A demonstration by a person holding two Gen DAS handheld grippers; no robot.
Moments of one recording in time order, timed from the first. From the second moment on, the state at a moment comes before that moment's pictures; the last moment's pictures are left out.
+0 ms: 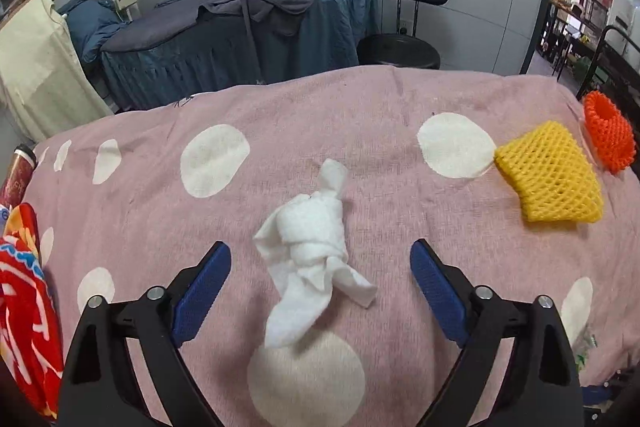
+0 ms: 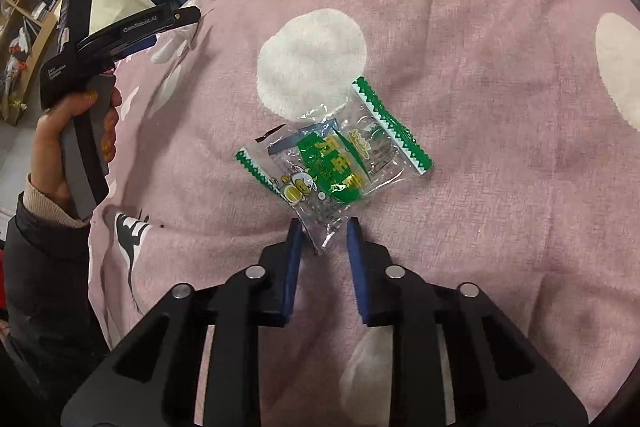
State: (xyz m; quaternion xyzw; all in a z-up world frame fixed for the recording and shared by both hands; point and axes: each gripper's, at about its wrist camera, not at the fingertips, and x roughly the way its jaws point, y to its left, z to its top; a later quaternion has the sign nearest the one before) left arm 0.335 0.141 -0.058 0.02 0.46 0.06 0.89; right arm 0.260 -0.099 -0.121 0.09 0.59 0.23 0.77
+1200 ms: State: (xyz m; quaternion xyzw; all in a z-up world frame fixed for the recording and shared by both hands) left arm 0.178 0.109 -0.026 -0.07 0.37 -0.04 0.93; right arm 0.291 -0.127 -0.100 0.18 0.53 0.18 0.81
